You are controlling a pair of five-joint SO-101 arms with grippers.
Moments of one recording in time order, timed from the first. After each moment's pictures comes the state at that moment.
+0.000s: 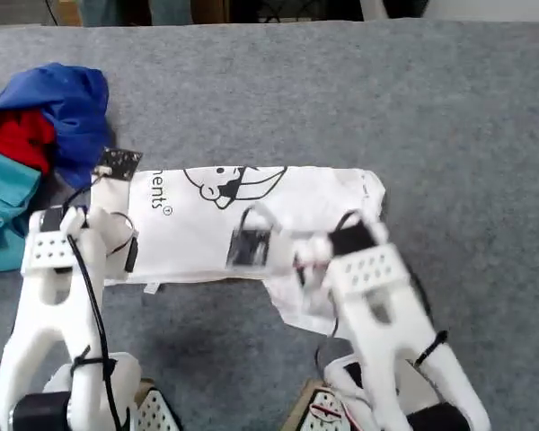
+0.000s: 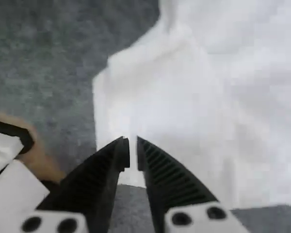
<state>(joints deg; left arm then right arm) -11.4 -32.0 48.8 71.9 -17.8 -19.4 -35.6 58.3 75.2 63.2</state>
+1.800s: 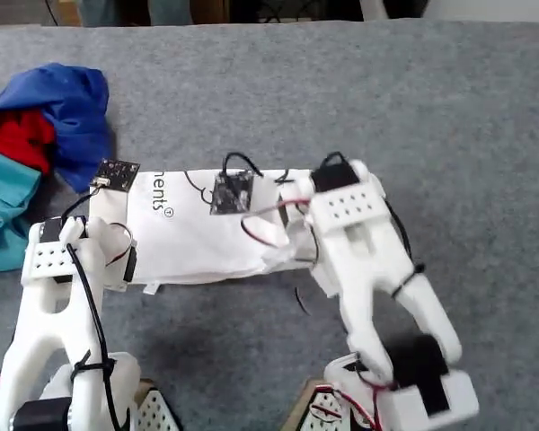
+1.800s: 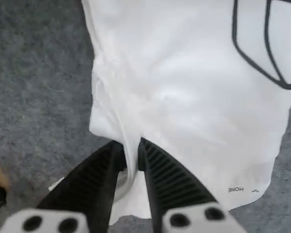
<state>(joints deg) -12.4 -33.3 51.9 71.2 -17.9 -17.5 -8.6 23.7 78.3 65.6</state>
